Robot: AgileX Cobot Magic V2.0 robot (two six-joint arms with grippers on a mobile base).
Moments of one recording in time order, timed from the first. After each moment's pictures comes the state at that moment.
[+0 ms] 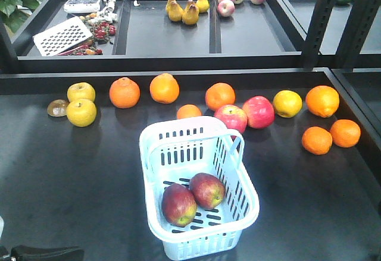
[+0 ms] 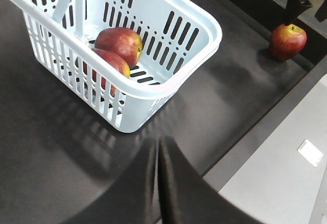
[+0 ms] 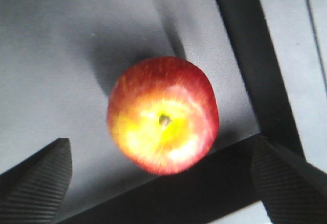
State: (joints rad) left arm -0.57 0.64 -0.30 -0.71 0.40 0.47; right arm -0.39 1.69 -0.82 -0.19 0.79 0.11
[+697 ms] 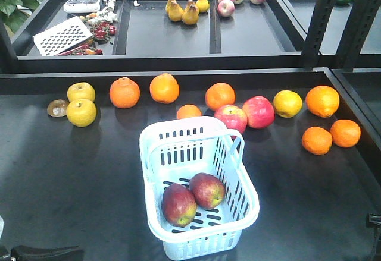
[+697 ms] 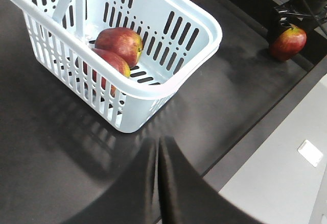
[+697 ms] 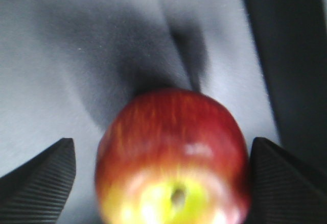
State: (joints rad) left arm -0.57 0.64 -0.30 -0.71 0.40 0.47; right arm -0.40 1.88 -0.82 -0.23 0.65 0.12
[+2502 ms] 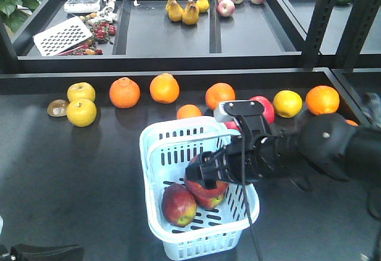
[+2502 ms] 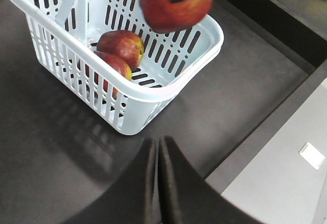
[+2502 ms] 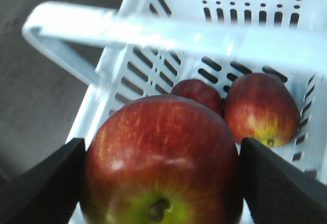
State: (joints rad) left arm -0.57 0.64 -0.30 -0.71 0.39 0.47; right arm 0.47 1.58 -0.91 0.86 0.41 -0.64
